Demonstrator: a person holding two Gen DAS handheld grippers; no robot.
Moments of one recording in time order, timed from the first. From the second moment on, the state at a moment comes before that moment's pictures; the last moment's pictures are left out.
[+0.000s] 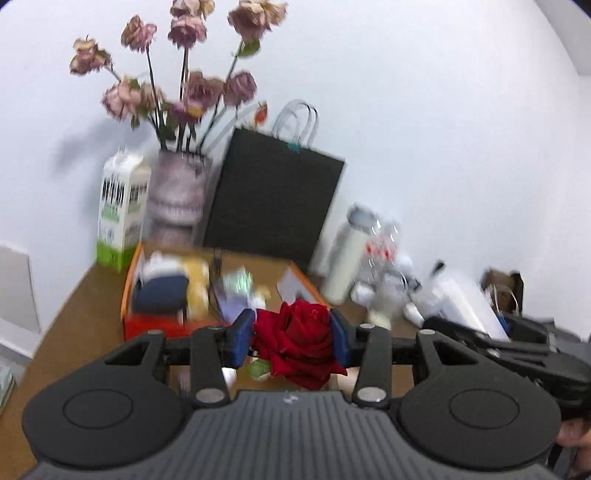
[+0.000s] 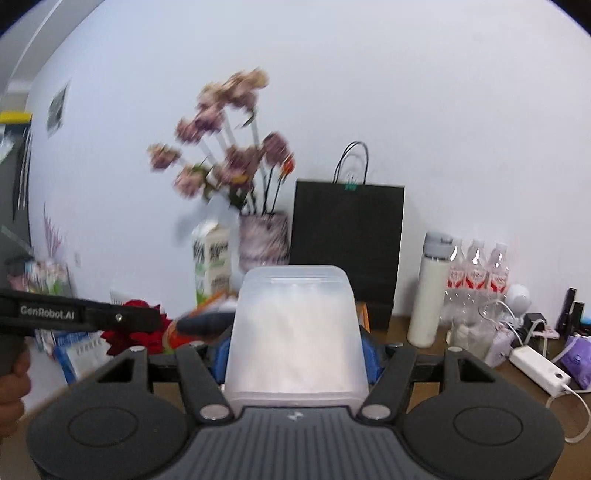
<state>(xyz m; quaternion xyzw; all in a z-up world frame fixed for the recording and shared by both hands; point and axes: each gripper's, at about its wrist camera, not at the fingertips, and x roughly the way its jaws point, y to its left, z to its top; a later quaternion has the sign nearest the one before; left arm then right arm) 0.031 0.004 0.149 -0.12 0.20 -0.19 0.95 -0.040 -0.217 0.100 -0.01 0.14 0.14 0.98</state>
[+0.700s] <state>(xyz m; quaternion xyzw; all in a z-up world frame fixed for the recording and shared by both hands) 0.338 -0.045 0.067 -0.16 0.41 -0.10 0.89 0.313 -0.187 0.011 -0.06 0.39 0.09 0.92</state>
